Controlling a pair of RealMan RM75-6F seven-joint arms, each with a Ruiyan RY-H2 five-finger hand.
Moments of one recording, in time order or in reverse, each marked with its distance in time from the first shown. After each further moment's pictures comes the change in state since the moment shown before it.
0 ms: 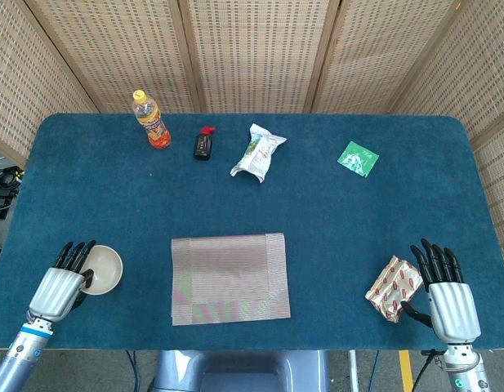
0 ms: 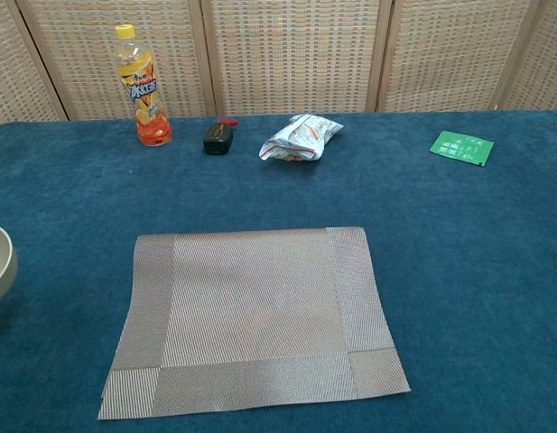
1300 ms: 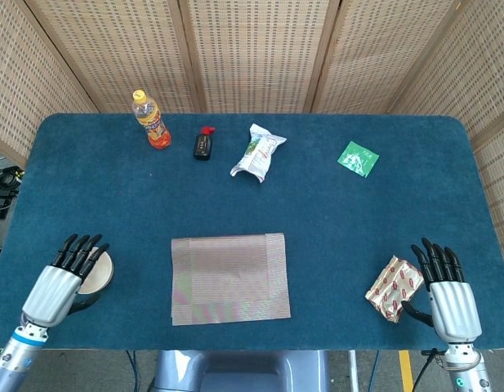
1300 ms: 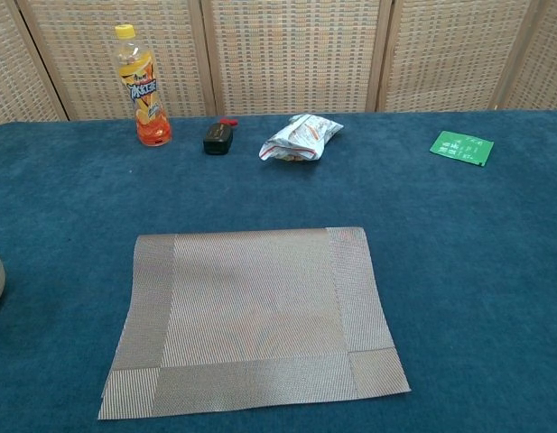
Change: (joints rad) left arm 0.004 0.110 -0.015 -0.228 0.193 0.167 -0.059; right arm 0.002 0.007 0.001 -0.003 0.004 -0.005 0.014
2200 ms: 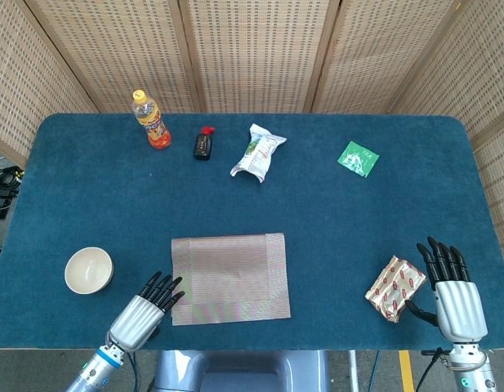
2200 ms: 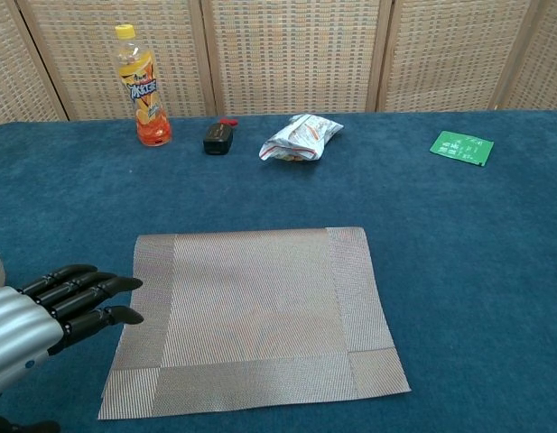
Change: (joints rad) left arm -0.014 -0.273 0.060 -0.052 -0.001 -0.275 0.389; right arm -0.002 0.018 0.004 -0.010 0.004 0.003 0.019
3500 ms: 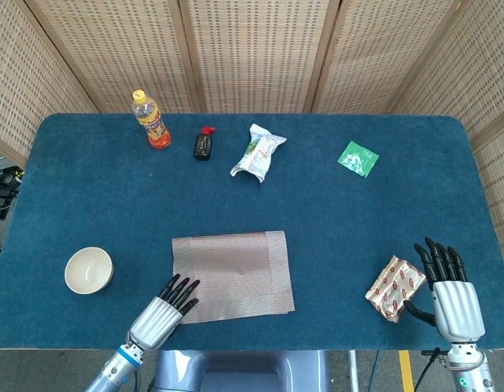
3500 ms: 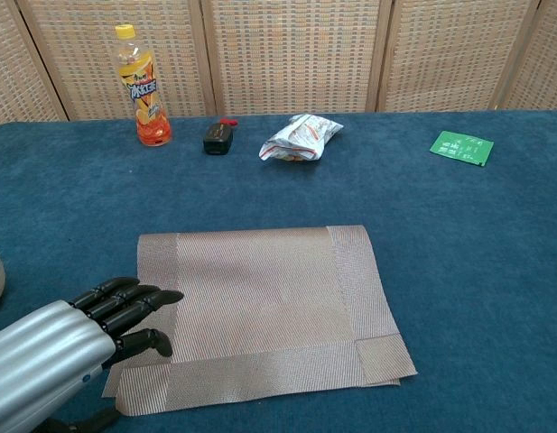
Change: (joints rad) left arm -0.025 -0.126 -0.002 0.093 -0.001 -0.014 0.000; right arm 0.001 -0.001 -0.003 -0.002 0.001 -0.006 -0.004
